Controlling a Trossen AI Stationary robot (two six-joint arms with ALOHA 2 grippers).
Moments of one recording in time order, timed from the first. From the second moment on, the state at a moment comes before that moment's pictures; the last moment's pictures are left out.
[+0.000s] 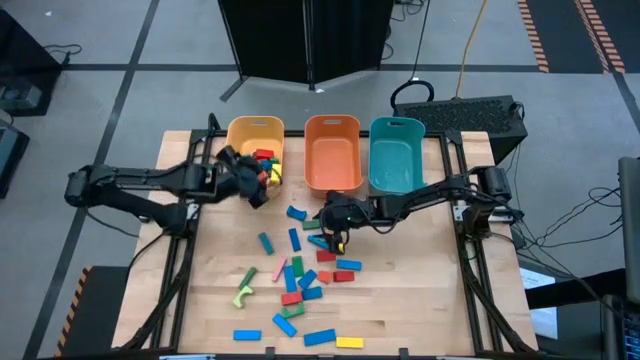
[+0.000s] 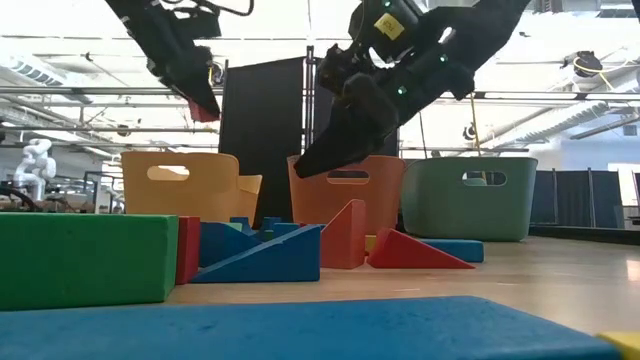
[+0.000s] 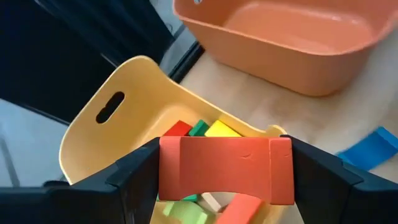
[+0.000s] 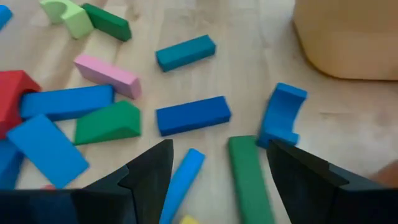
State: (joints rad) left arm 0.10 1.10 0.90 -0.71 -0.63 -0.20; right arm 0.01 1.82 1.00 0.21 0.00 -0.01
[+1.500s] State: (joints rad) left arm 0.83 1.51 0.90 -0.54 -0.05 0.06; right arm -0.06 1.82 1.00 0.20 0.00 -0.07
